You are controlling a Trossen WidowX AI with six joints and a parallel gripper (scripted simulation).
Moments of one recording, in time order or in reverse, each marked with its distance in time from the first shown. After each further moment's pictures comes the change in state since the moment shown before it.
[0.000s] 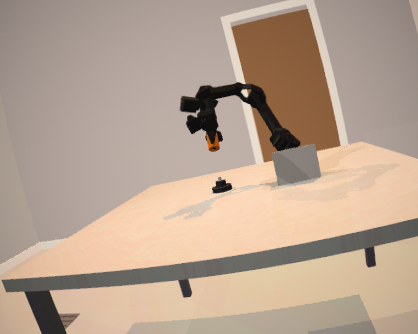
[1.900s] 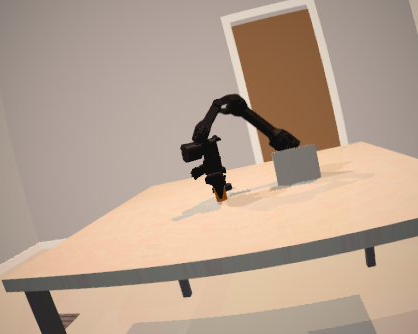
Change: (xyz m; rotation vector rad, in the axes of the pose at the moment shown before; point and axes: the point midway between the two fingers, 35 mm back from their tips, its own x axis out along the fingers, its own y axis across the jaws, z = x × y) arm 0.162 -0.083 0.015 0.020 -0.007 -0.609
